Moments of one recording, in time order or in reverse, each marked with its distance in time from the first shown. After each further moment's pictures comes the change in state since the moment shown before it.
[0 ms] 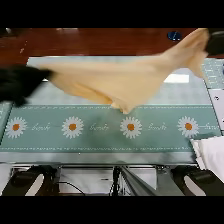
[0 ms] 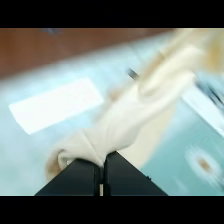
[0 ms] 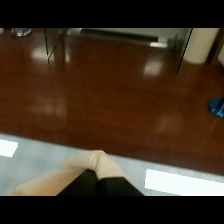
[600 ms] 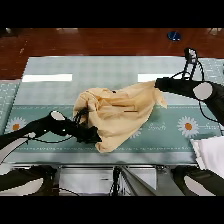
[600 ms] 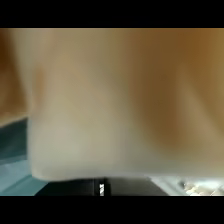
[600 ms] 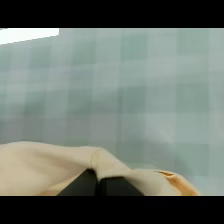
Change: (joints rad) left arm -0.310 -0.861 -0.626 -0.244 -0.012 -0.055; right arm 0.000 -0.329 -0.433 0.351 -0.166 0.047
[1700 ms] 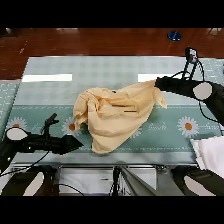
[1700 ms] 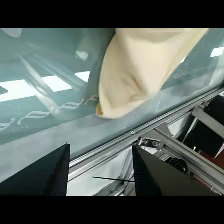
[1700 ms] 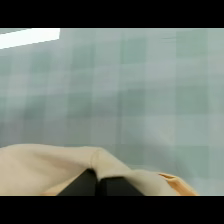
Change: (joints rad) left arm 0.393 0.588 -0.281 0.174 -0.239 -0.134; right arm 0.000 -0.011 -0.001 -0.001 -0.014 0.008
